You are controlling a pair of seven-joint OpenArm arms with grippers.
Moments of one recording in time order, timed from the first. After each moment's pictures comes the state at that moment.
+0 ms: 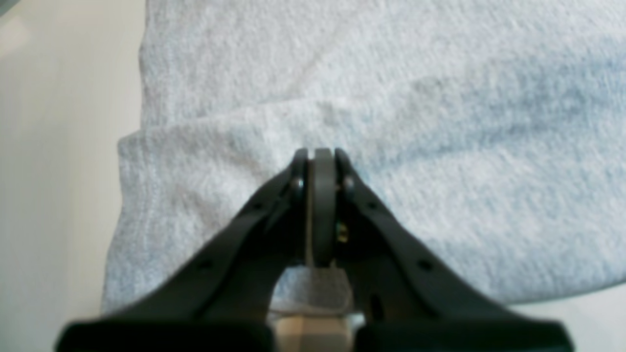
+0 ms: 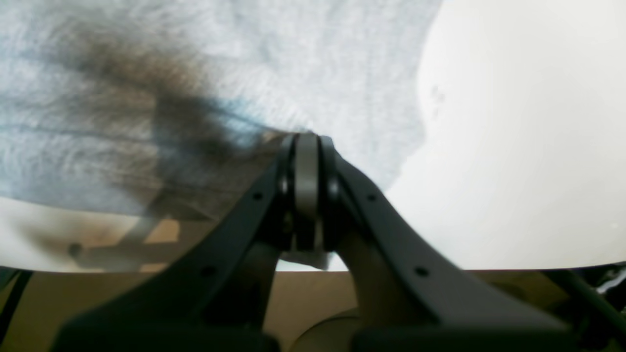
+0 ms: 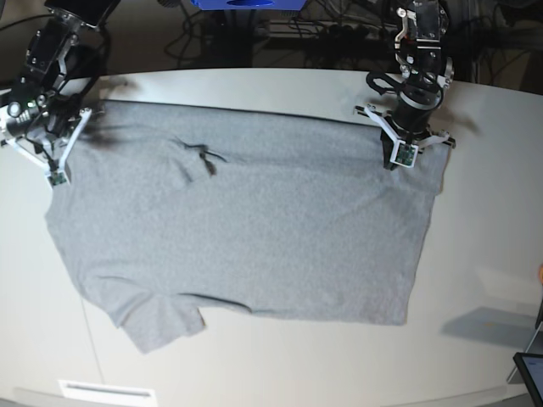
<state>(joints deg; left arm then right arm) 23.7 -12.4 -10.9 95.1 7.1 -16.7 13.9 -9.6 2.5 30.0 109.7 -0.8 41.1 -77.3</state>
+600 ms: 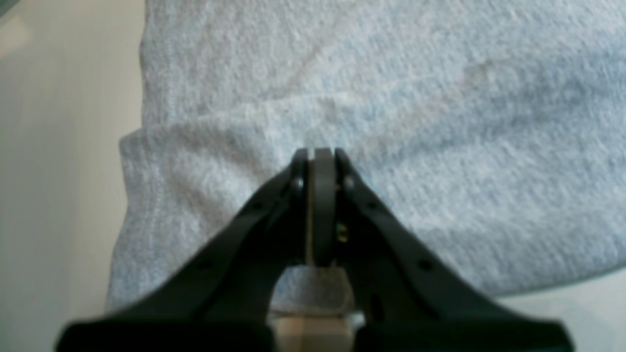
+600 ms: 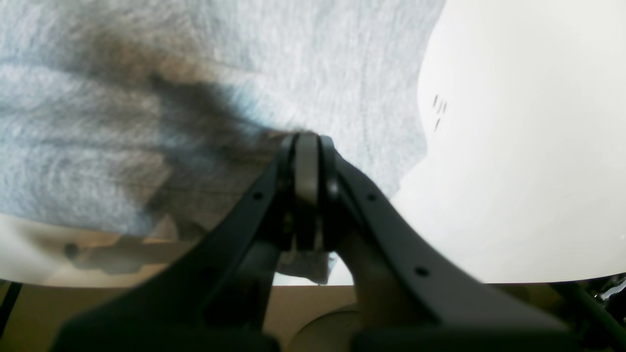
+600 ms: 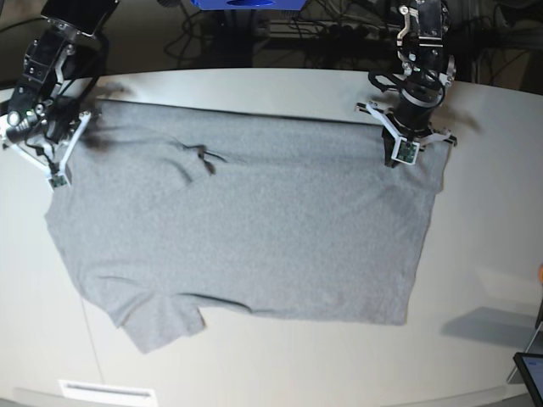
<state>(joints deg) 24.6 -13.2 -10.9 95.3 6.9 -16.7 13.5 -7.8 3.5 29.9 105.0 -0.8 41.2 -77.0</state>
